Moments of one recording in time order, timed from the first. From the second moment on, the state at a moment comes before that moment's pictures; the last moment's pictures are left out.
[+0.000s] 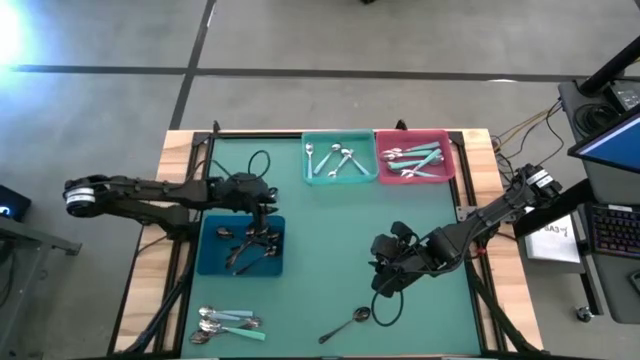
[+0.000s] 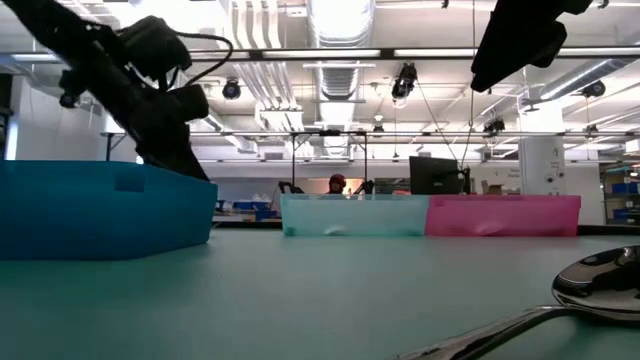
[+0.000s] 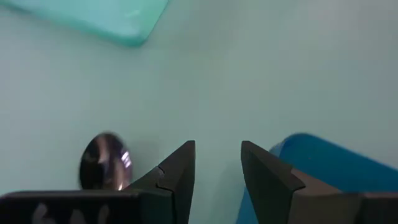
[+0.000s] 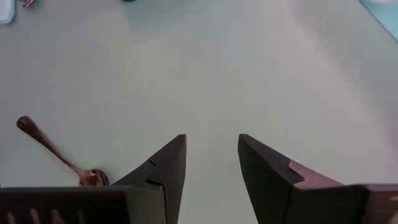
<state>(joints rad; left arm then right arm) 0.24 1.10 0.43 -0.09 0.01 -0.17 0.52 1.49 1.15 -0.74 0.41 0.84</state>
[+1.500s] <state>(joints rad) 0.38 1.32 0.48 -0.37 -0.17 -0.24 0.52 1.49 1.15 -0.74 0.41 0.84</state>
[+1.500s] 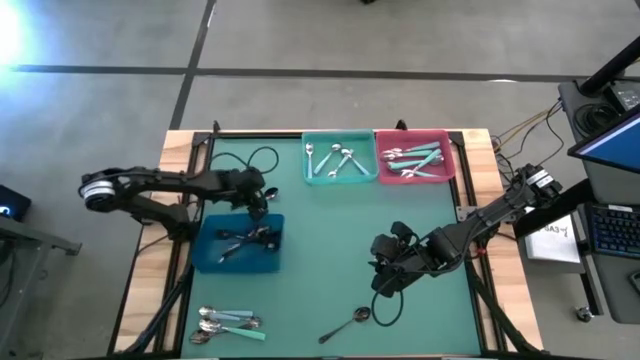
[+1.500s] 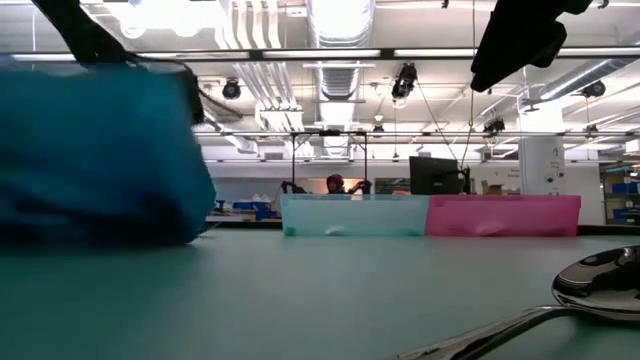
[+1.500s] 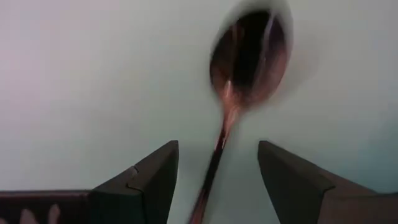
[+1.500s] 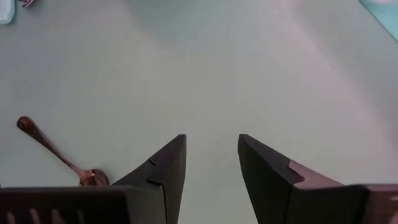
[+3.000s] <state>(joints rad) 0.26 1.21 0.48 -0.44 -0.33 -0.32 0.52 1.49 1.15 -0.74 0.41 0.84</state>
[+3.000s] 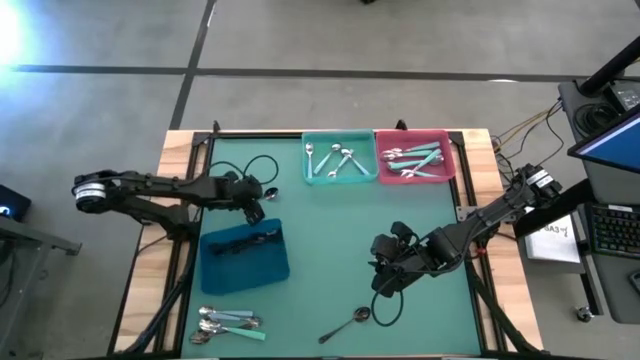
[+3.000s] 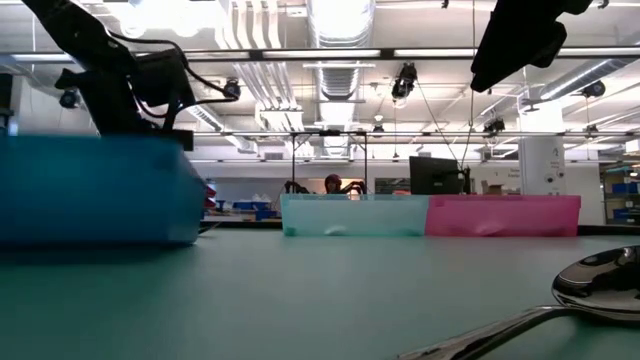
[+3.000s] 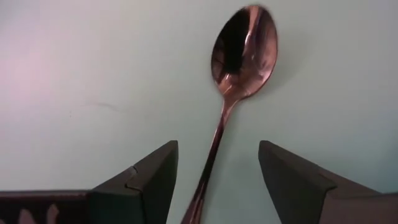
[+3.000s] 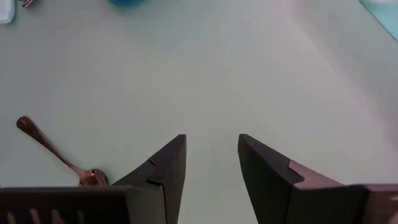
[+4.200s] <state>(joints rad) 0.30 1.38 0.65 -0.63 -0.24 -0.59 0.52 1.49 1.15 -0.74 0.41 0.84</state>
